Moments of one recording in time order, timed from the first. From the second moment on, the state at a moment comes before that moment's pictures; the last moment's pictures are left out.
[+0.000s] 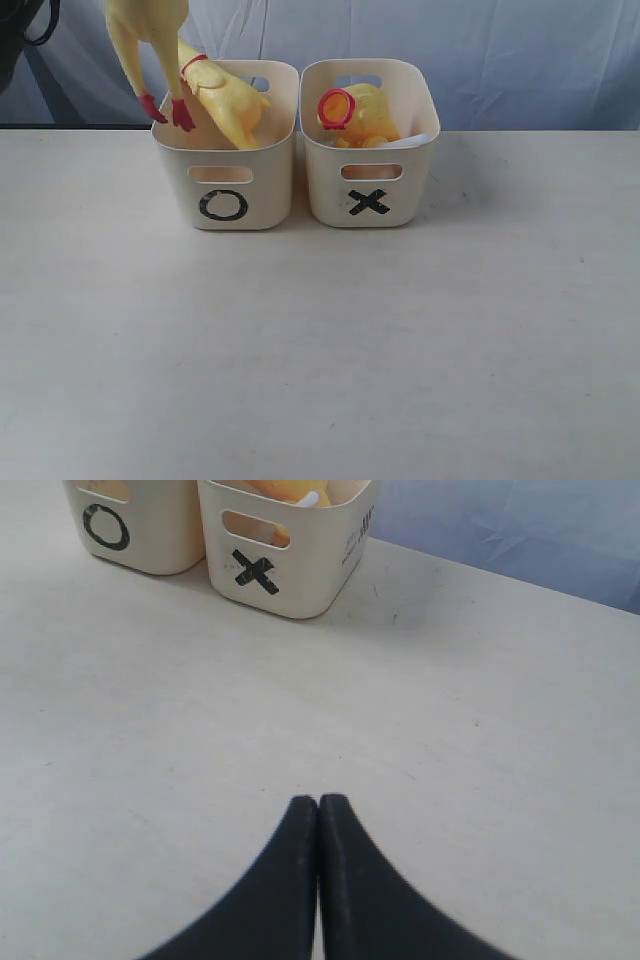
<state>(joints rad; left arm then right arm) 0.00 2.03 -1.47 0.49 -1.20 -0.97 0.47 0.00 -0.53 -0.12 1.08 -0.02</state>
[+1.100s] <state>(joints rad) -0.09 2.23 -1.61 0.60 -1.18 -0.93 0.47 0.00 -0.53 -0.12 1.08 -0.02</state>
